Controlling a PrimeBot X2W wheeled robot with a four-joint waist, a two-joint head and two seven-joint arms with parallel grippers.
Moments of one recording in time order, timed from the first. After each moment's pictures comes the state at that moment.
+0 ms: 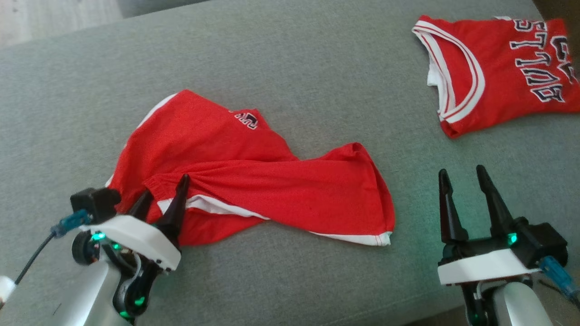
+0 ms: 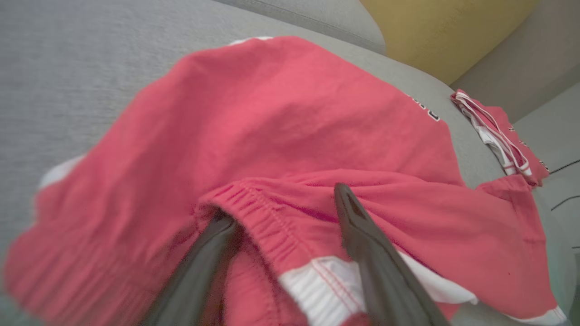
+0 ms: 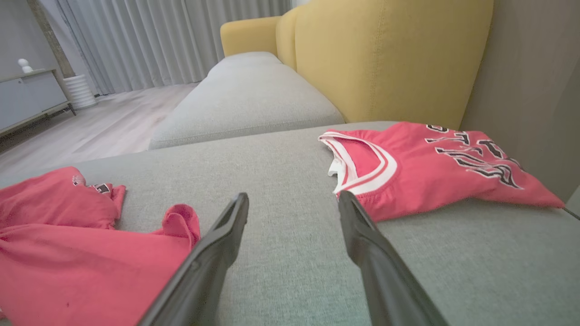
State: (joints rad) left arm -0.26 0.33 -0.38 0.30 -0.78 -0.08 0.13; right arm -0.01 -0.04 0.06 0.13 0.14 0.12 -0.25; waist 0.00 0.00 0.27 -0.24
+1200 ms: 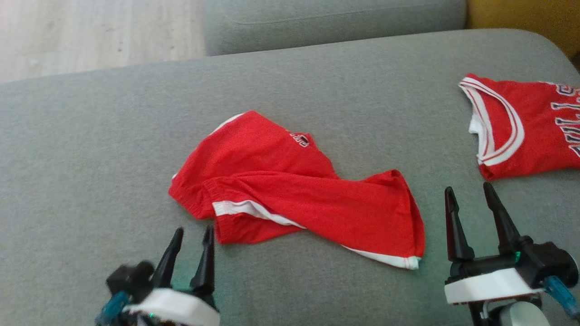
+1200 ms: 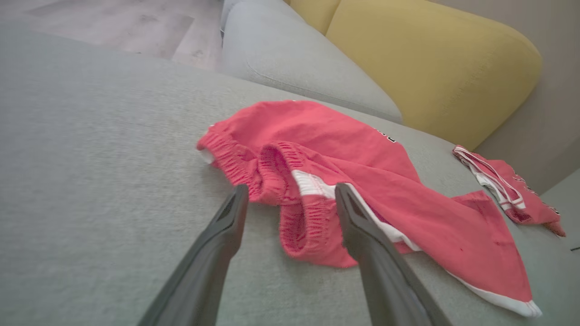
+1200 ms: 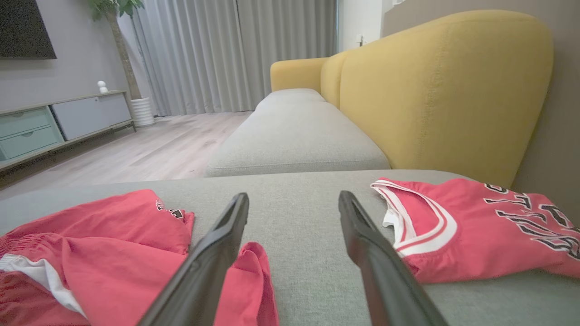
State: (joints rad) left arm 0.02 0.23 -0.44 0.16 -0.65 0.05 -0.15; right arm 0.07 -0.04 0.02 0.08 0.09 0.12 -0.25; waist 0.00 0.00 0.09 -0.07
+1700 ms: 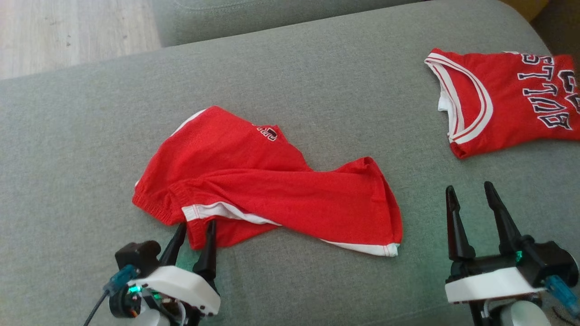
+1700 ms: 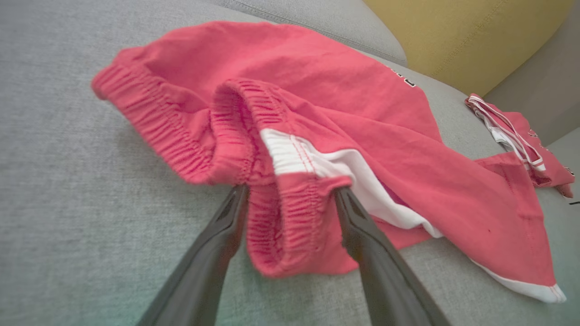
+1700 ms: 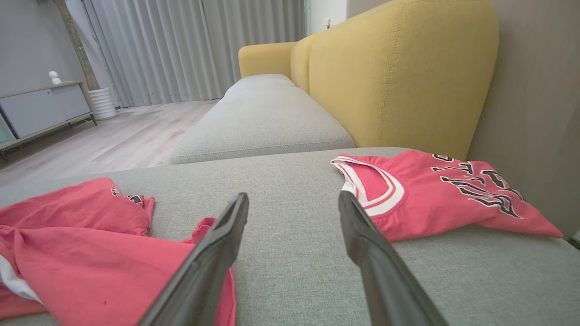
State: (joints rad) left arm -0.10 0.21 -0.45 0.30 -0.69 0.06 -0.03; right arm 0.07 -0.04 0.02 0.08 0.10 0.12 -0.25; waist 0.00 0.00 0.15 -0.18
